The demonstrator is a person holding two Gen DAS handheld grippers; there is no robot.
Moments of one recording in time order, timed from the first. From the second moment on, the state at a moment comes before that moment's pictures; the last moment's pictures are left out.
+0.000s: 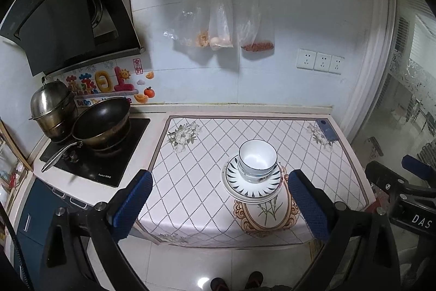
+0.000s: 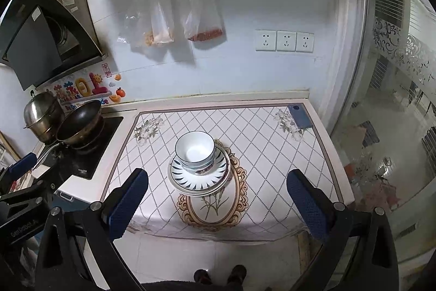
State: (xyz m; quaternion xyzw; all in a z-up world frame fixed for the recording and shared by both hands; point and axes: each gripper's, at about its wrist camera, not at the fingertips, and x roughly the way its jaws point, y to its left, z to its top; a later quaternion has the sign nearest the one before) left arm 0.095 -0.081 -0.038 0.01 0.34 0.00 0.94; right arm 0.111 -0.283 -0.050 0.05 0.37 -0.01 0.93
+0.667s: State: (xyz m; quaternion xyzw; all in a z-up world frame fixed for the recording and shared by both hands) left arm 0.098 -0.085 -0.036 0.02 0.34 0.00 0.94; right arm 0.109 -0.285 -0.049 0.05 0.37 -0.01 0.93
